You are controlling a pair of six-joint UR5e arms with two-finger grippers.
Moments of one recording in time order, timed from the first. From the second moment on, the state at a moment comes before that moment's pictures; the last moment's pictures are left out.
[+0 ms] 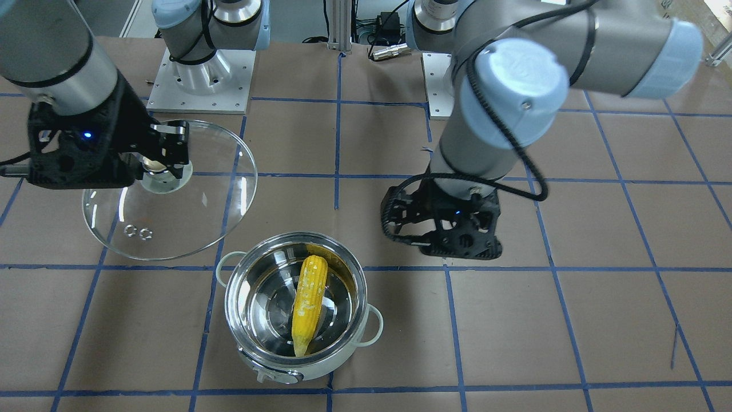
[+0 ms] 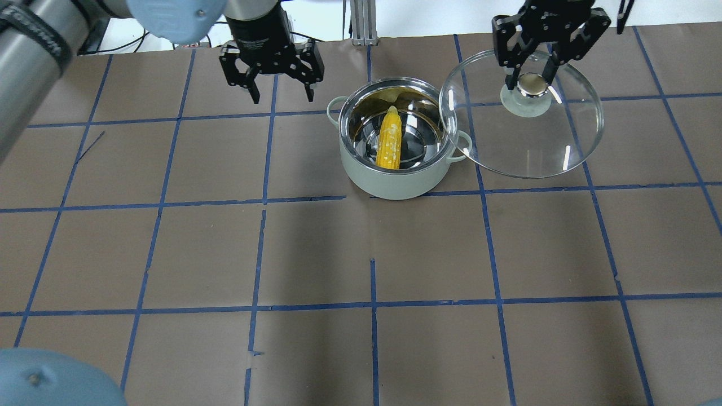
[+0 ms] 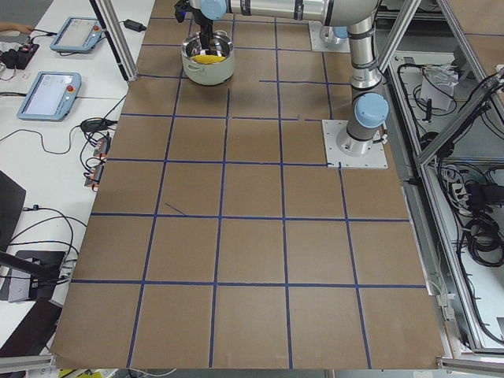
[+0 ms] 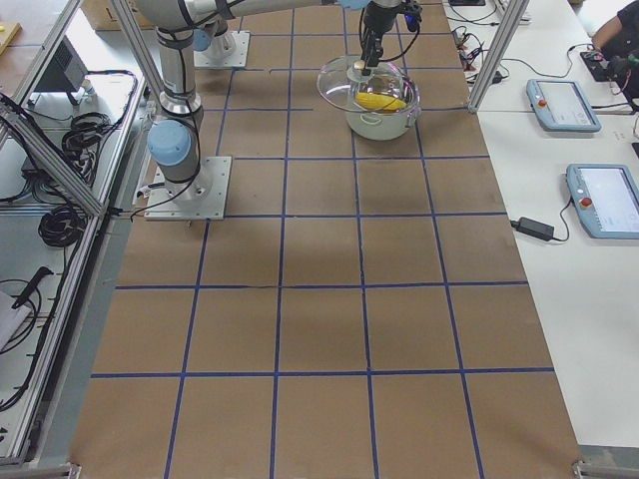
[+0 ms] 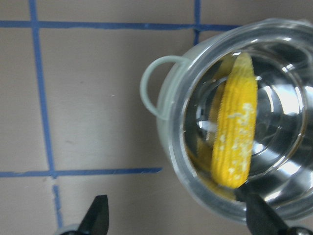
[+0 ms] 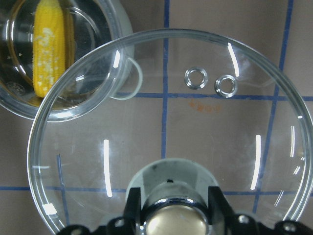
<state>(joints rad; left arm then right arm) -1.69 -1.90 -1.25 -1.64 1.53 -0.05 1.62 -1.31 1.18 -1.31 -1.57 -0.01</state>
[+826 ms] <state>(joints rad) -1.59 -1.60 -1.45 -1.68 1.60 0.04 1.80 -1.06 1.09 -1.48 -1.56 0.11</state>
